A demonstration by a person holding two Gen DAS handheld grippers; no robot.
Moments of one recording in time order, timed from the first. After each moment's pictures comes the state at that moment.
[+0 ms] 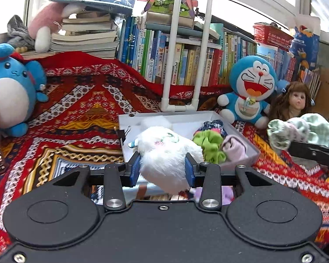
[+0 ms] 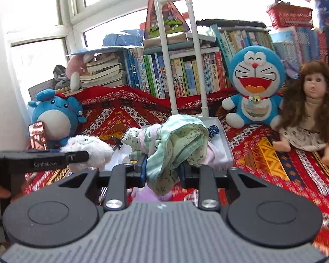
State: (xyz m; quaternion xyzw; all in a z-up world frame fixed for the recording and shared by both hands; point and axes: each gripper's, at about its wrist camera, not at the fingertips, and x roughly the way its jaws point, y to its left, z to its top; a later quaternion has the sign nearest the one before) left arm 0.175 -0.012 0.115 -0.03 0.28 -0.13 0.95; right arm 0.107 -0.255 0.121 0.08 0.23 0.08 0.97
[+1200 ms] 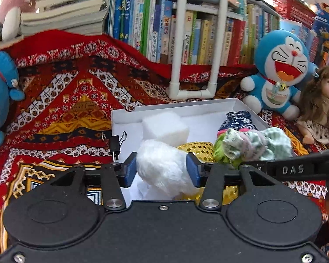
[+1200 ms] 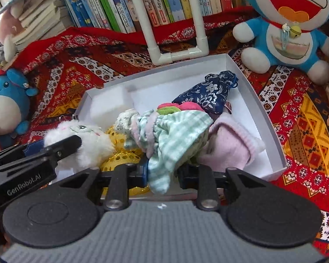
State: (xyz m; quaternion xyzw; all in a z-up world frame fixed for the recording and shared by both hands) left arm 0.290 -0.039 0.072 0.01 0.33 -0.12 0.94; right arm 0.274 -0.236 0.054 0.13 0.43 0.05 0.89
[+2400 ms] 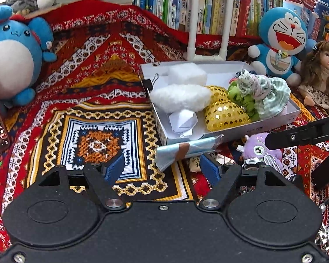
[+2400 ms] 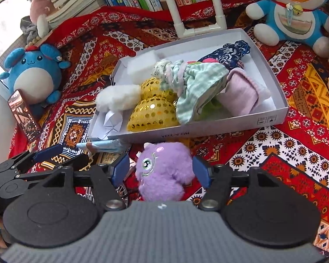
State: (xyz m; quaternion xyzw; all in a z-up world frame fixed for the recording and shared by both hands) left arm 0.210 0.009 0.051 0.02 0.38 -0.09 0.92; right arm 0.216 -0.225 0.060 0.14 0.47 0.11 0.87
